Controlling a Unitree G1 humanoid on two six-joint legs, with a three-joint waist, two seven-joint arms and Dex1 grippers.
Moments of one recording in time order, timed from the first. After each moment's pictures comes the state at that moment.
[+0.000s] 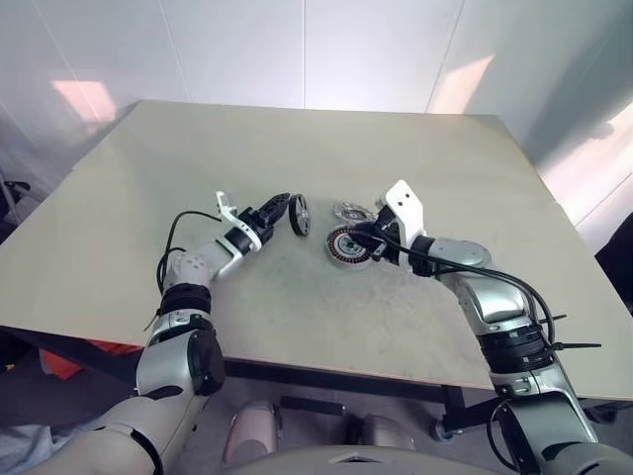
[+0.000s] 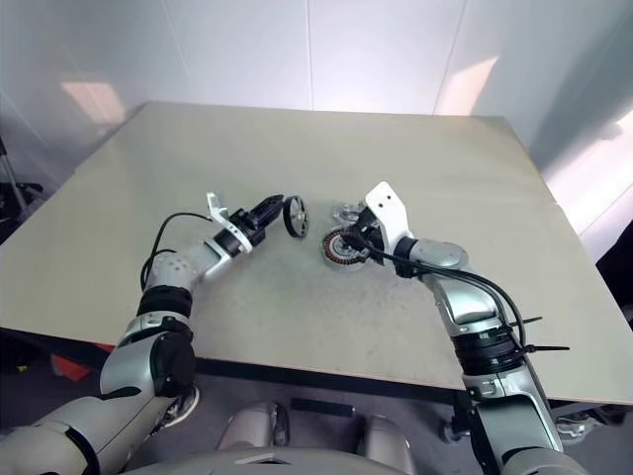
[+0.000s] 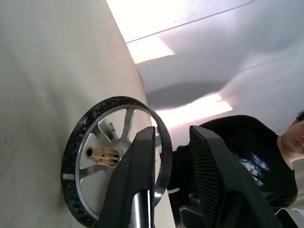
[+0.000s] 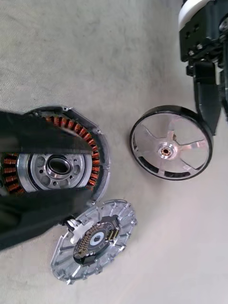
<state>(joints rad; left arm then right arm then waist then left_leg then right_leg) -0.76 0.09 0.55 0.78 -0.79 0.79 -0.63 -0.44 -0.42 0.13 0.00 0.17 0.54 0.70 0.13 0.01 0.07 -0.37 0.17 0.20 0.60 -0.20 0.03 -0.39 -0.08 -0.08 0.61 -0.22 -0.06</state>
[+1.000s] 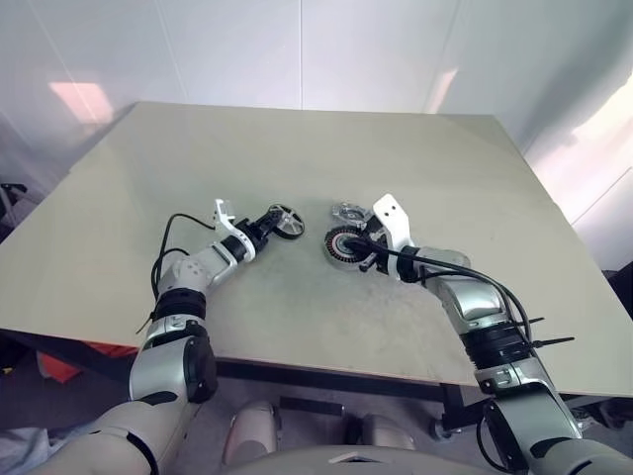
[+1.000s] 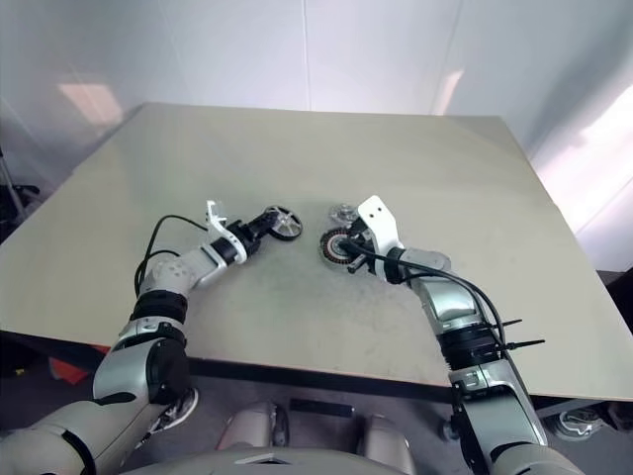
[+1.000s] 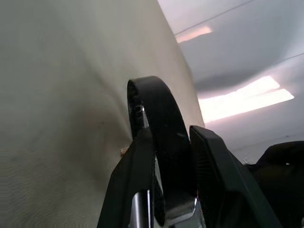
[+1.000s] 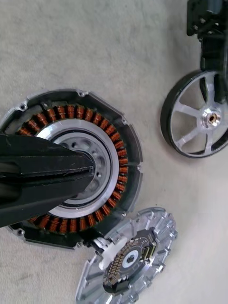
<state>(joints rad) -0.72 0.13 0.46 0.80 -0.67 0.72 -0.53 -0.46 -0.36 0.16 0.17 0.14 0.49 0.67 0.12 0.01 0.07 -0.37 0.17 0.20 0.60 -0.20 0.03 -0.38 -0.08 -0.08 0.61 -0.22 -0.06</state>
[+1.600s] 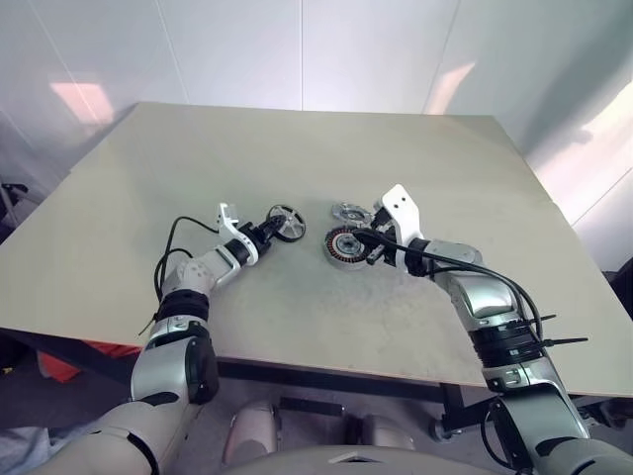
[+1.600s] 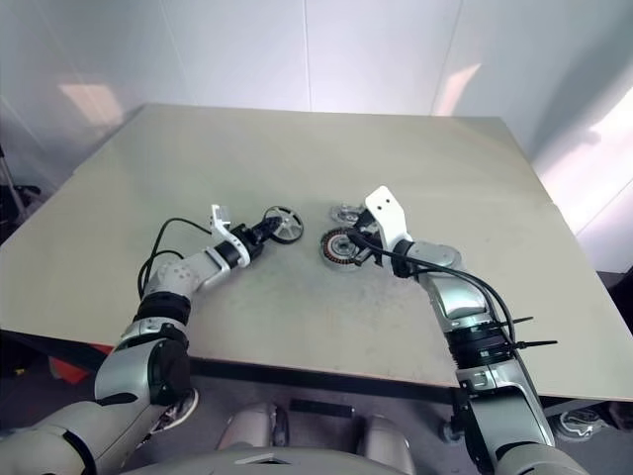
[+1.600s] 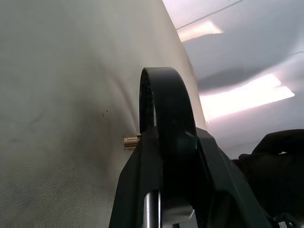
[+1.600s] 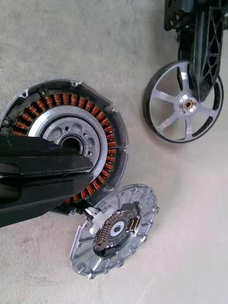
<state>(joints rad) -0.70 0.11 0.47 0.80 -0.70 0.73 -0.58 -0.45 -0.39 0.13 0.09 0.15 0.51 0.66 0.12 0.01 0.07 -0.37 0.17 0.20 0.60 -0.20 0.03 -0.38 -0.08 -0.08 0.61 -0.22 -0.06</state>
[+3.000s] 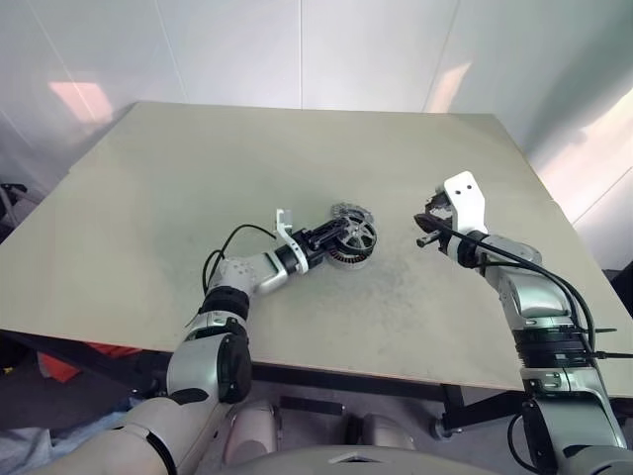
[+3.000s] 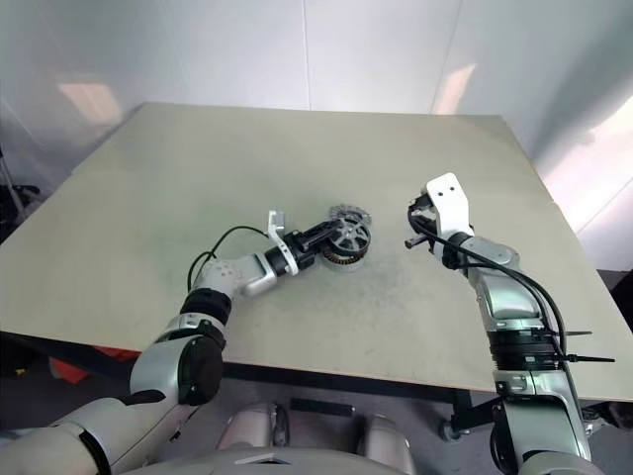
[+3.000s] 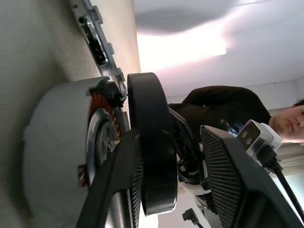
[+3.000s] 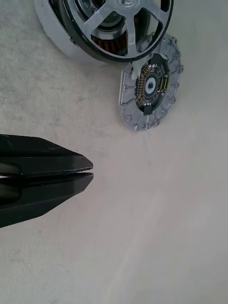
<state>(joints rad) -0.77 -0.05 0.44 0.87 -0.76 0.91 -0.64 -0.42 -0.52 -0.05 0.09 0.15 0.54 0.53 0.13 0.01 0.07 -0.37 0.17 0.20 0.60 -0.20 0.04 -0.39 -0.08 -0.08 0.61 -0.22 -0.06</state>
